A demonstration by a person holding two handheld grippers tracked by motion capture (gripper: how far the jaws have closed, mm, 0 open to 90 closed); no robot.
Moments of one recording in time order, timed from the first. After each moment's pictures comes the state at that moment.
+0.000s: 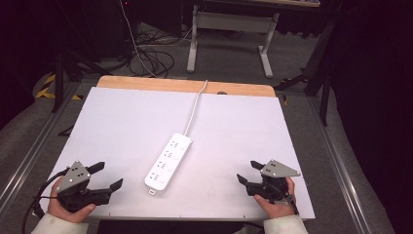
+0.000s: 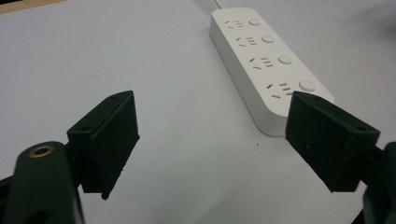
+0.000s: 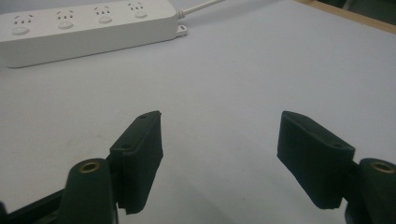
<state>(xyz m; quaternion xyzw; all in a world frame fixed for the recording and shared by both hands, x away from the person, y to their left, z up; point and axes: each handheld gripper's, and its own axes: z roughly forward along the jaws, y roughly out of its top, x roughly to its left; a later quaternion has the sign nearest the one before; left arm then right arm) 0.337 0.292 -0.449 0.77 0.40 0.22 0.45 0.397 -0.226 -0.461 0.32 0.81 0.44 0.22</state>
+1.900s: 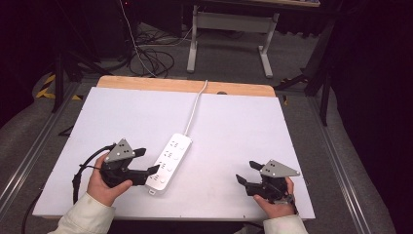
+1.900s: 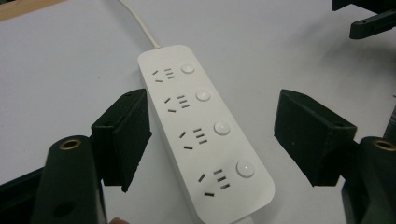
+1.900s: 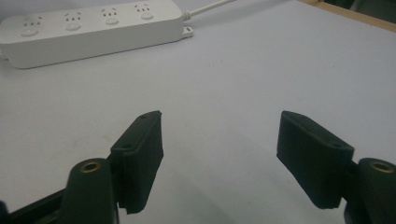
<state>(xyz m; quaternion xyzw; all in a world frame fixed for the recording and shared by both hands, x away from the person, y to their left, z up) 0.390 0.208 -0.414 0.81 0.34 0.15 0.44 0.398 -0.225 -0.462 0.32 0.81 0.45 0.21</state>
